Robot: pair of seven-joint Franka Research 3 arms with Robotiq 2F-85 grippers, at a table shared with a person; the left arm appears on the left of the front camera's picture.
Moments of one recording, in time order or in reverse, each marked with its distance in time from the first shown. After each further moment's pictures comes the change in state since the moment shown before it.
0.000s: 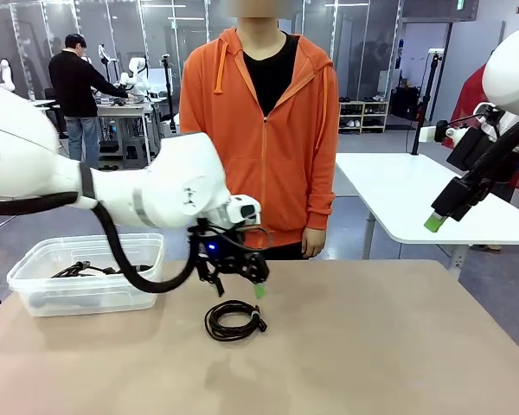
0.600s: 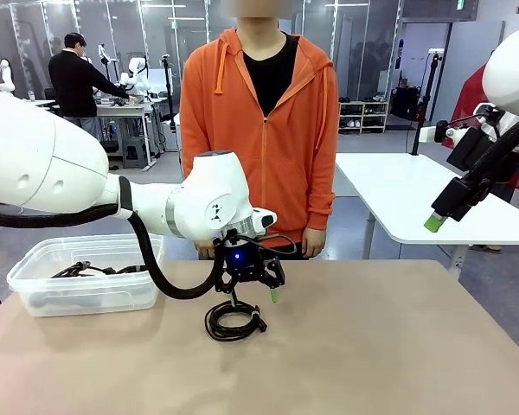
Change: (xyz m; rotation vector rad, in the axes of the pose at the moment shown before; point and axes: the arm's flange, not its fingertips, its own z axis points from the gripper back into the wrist) left arm 0.037 -0.005 -0.045 0.043 0.014 0.229; right arm 0.000 0.000 0.000 0.000 0.000 0.000
